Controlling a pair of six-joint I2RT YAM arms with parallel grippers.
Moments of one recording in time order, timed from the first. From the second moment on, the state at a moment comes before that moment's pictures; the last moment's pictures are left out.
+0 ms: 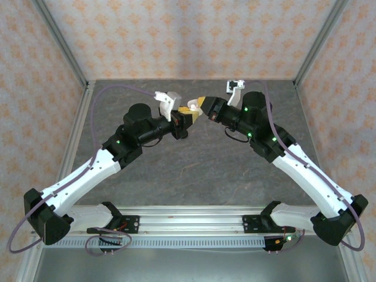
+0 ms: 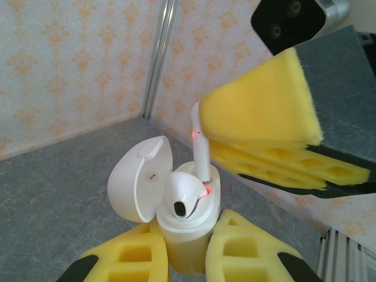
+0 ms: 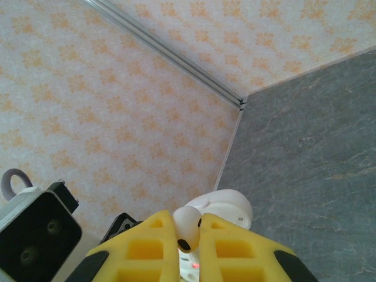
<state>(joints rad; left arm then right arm) -0.66 1.18 1.10 -0.01 0.26 -0.26 0.67 1.15 1.28 -0.27 -0.20 0.89</state>
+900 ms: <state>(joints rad) -0.66 1.18 1.10 -0.02 0.26 -0.26 0.67 1.13 1.28 -0.32 -0.24 0.82</state>
